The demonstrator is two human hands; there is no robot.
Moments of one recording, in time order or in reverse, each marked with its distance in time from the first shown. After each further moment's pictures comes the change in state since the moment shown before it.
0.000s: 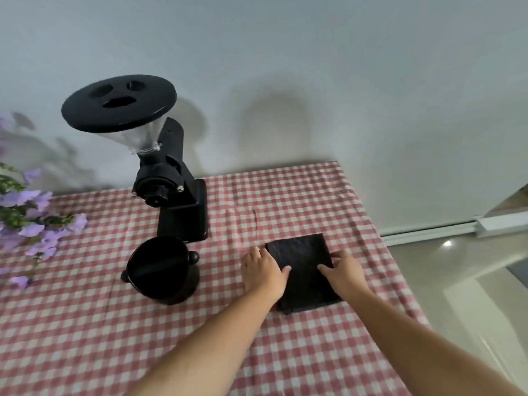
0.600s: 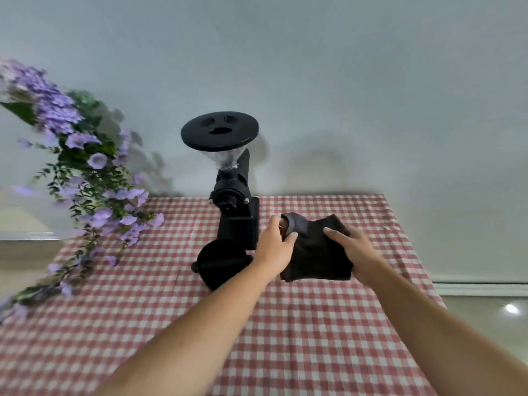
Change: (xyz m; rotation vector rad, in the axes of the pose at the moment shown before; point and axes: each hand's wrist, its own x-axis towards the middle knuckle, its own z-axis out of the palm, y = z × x) left_hand -0.029 -0.049 -0.127 -0.778 0.214 0.052; right_hand -0.036 -0.116 -0.012 0.586 -0.278 -0.234
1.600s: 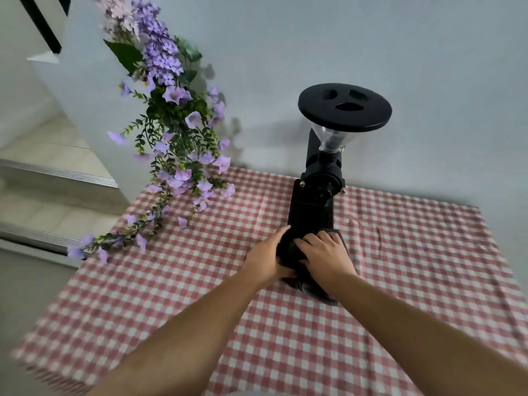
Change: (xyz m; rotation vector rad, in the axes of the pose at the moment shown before) left_hand 0.002 -0.173 -0.123 0.150 -0.165 0.052; right_hand 0.001 0.039 0.212 -1.544 -0.229 -0.852
